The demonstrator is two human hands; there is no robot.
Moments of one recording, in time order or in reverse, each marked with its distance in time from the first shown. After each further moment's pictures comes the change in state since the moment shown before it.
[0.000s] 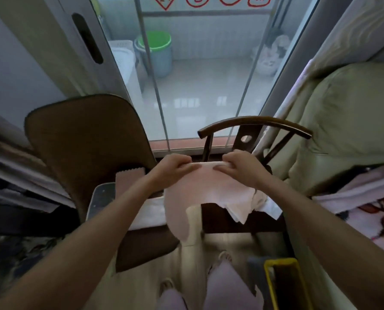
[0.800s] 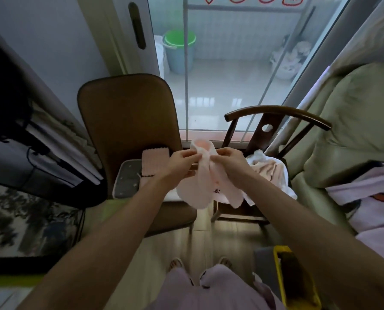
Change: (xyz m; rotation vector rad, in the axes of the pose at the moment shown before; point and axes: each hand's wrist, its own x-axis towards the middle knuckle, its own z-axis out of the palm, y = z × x) left_hand -0.138 -0.024 0.011 -0.801 0.183 -0.386; right_hand -0.047 -0.152 0.083 0.907 0.078 0.550
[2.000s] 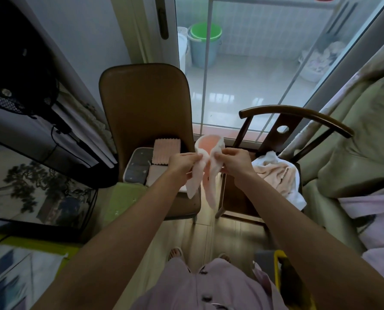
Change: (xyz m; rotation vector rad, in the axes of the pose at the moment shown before) left_hand -0.008 -0.022 0.016 -0.187 0.386 -0.237; right_hand -0.004 0.011 0.004 0.115 -0.024 -0.029
